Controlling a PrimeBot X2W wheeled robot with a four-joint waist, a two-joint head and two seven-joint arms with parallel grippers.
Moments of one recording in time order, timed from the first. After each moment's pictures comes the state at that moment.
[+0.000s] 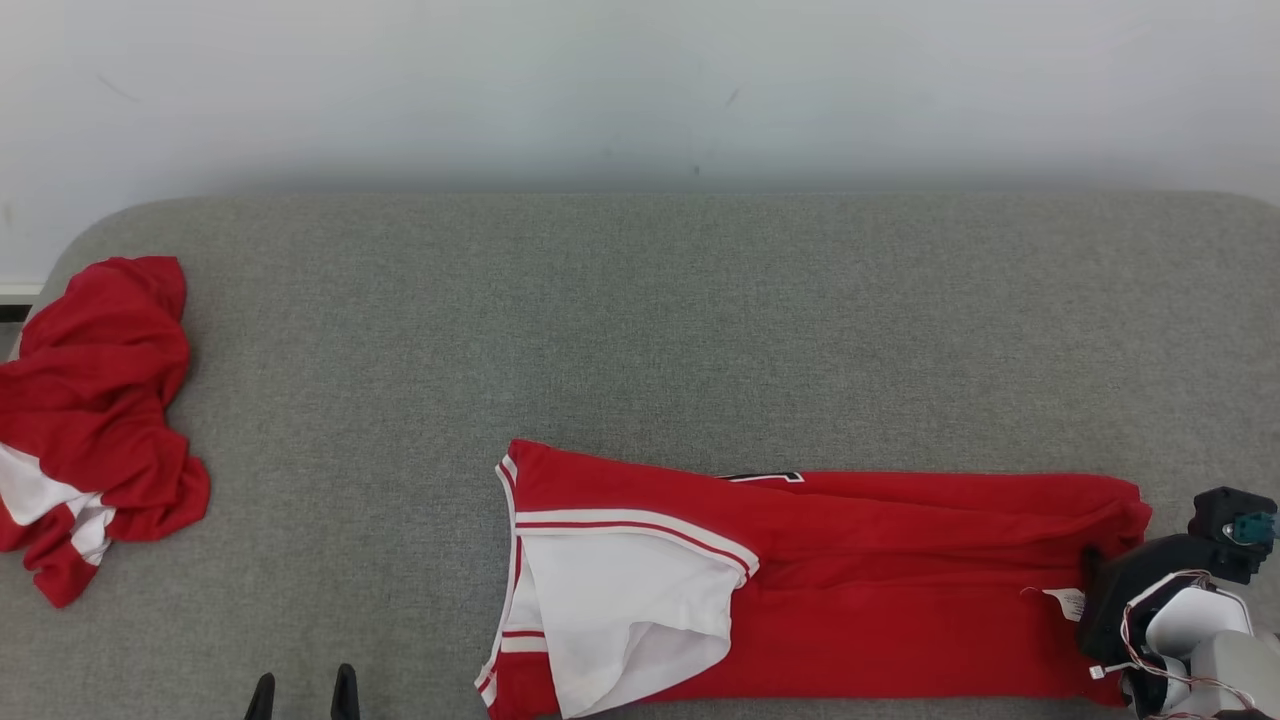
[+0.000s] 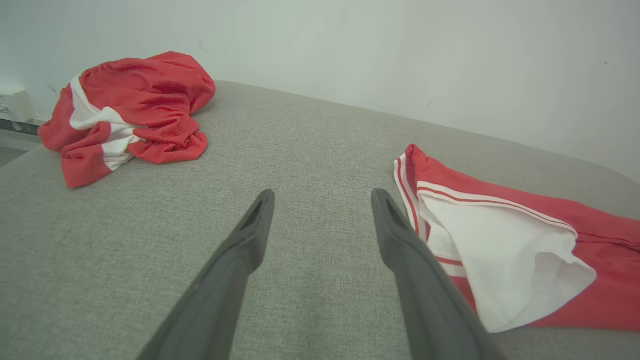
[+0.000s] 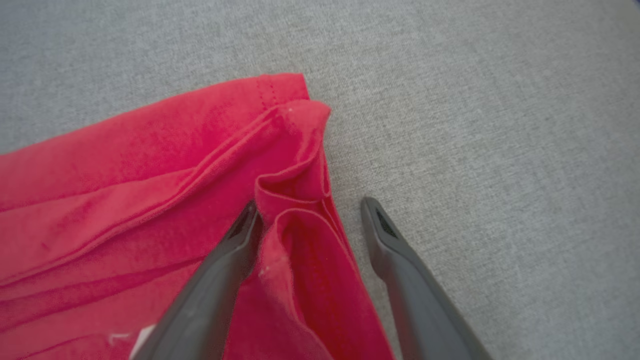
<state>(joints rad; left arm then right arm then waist) 0.23 0.07 0.02 0.01 -0.28 -0.13 -0.26 -0.44 -0.10 -0.47 0.79 -0.07 0.13 0.29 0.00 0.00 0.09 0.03</state>
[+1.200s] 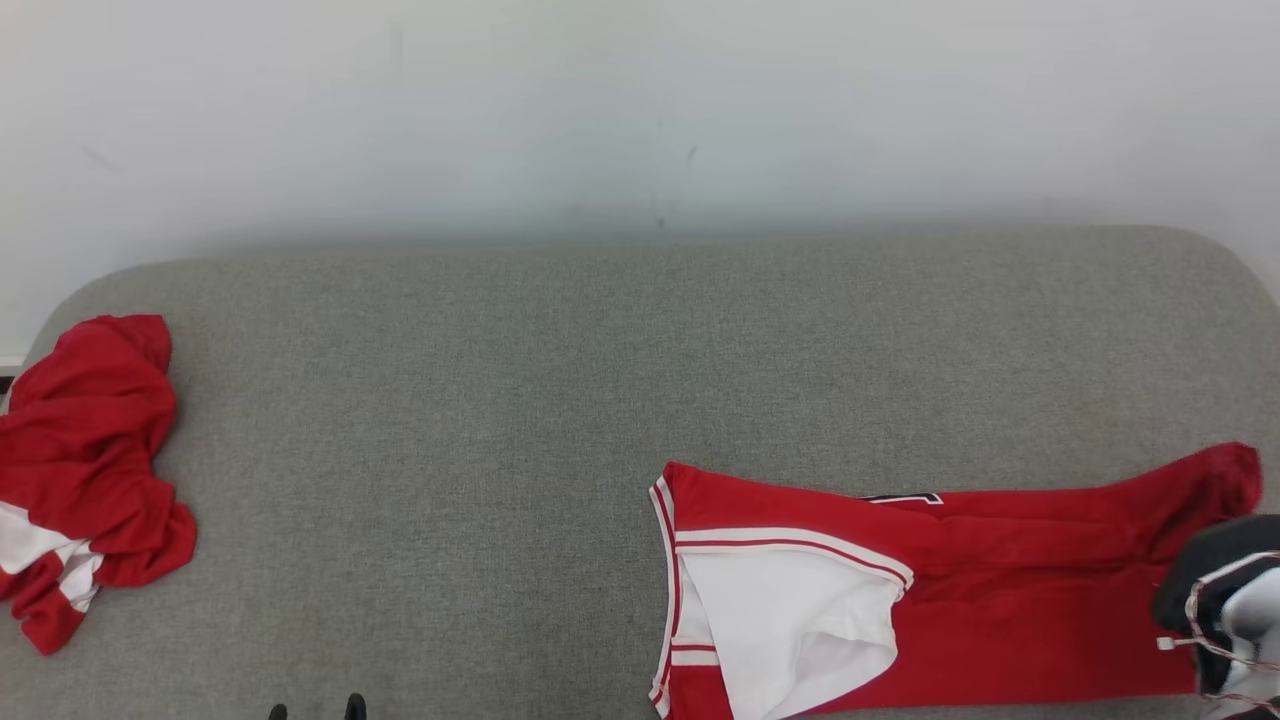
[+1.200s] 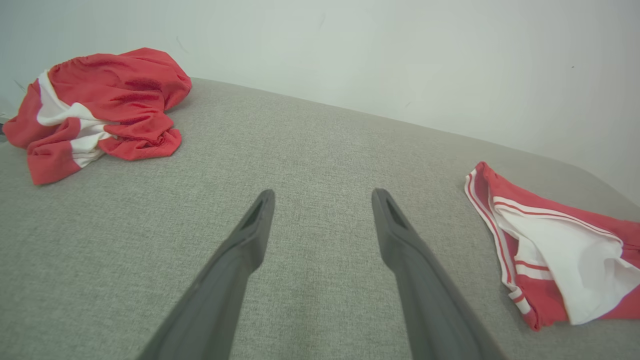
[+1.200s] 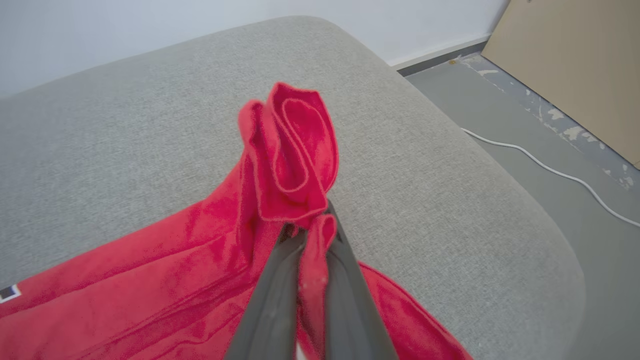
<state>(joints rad) 0.25 0.08 -0.01 0.05 -0.32 -0.13 -0.26 -0.48 -0.09 -0.69 0.69 -0.25 0.13 0.21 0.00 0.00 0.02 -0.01</state>
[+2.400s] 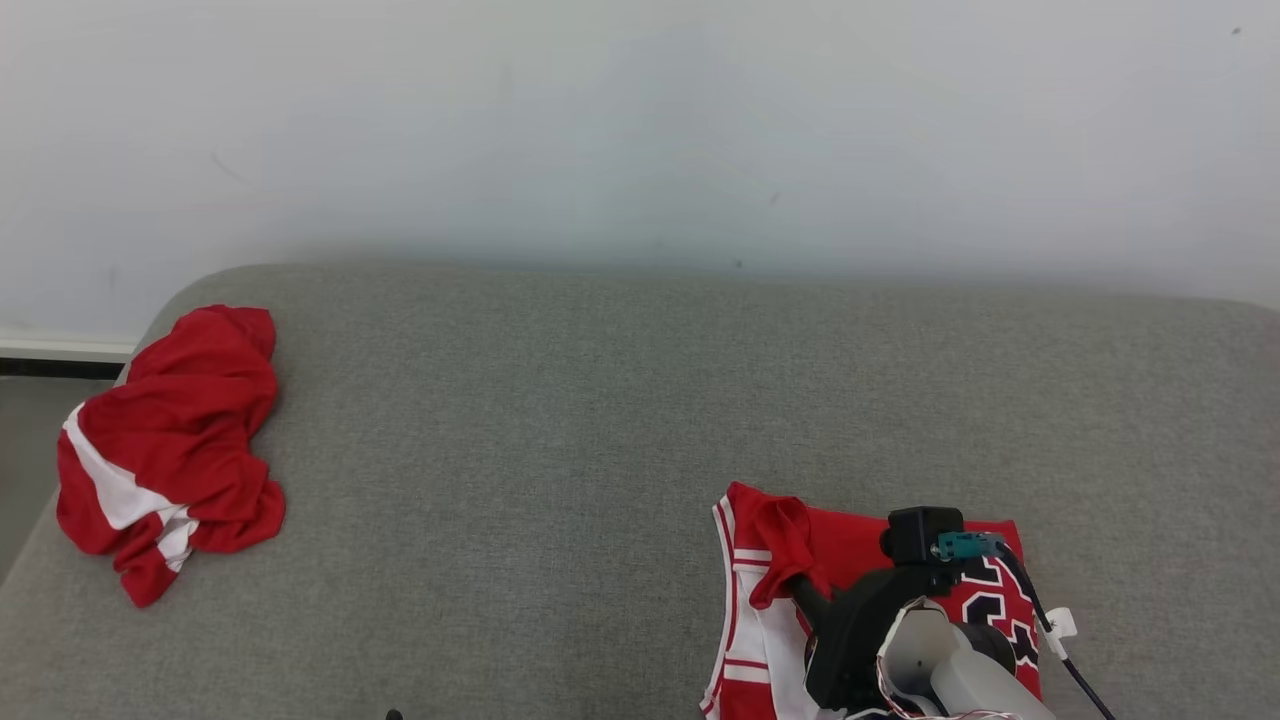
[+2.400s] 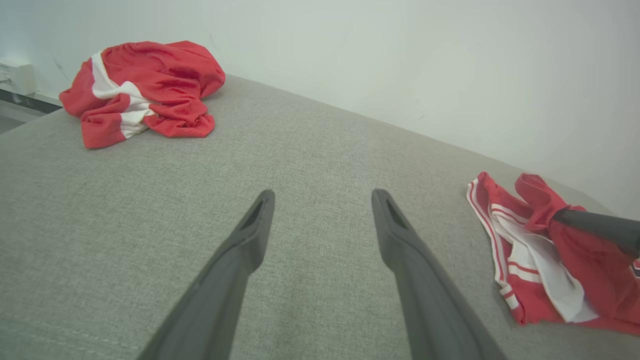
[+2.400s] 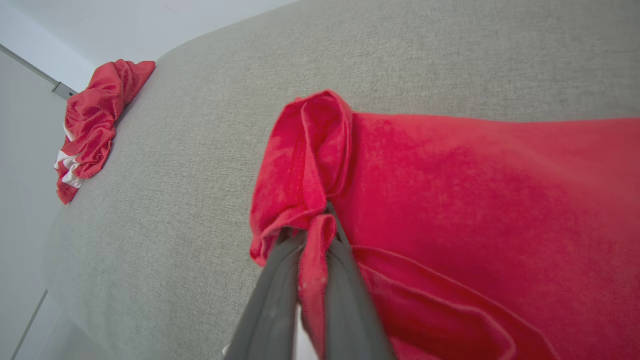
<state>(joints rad) 0.26 0.06 -0.05 0.09 -0.35 -0.13 -0.26 -0.41 -0.05 0.37 0.75 0.62 0.13 0.17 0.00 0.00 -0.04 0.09</state>
